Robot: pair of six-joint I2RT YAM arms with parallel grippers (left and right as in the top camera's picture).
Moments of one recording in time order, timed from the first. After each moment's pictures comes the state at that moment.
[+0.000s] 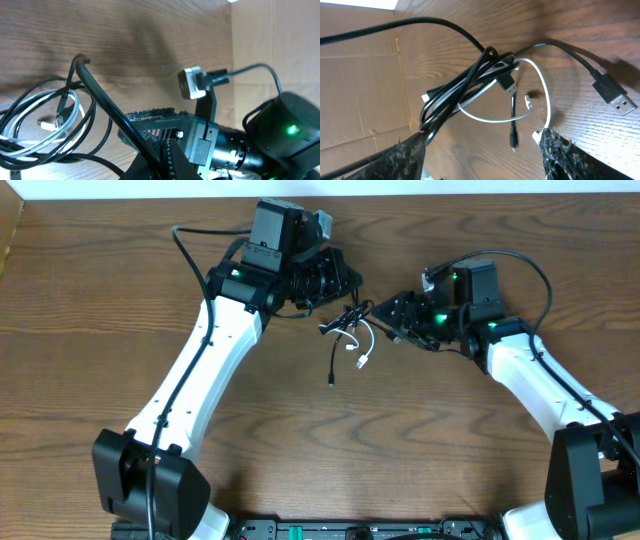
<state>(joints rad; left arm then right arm) -0.37 1.70 1.55 -0.65 0.60 -0.65 0.24 1.67 1.03 -0.20 -0.68 0.82</state>
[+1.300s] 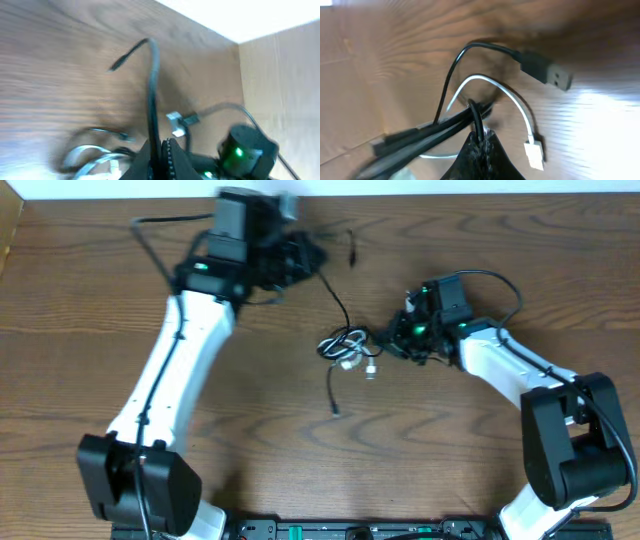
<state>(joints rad) -0.21 1.69 1.55 -0.59 0.57 -0.59 0.29 1.83 1.04 -0.24 -0.60 0.83</state>
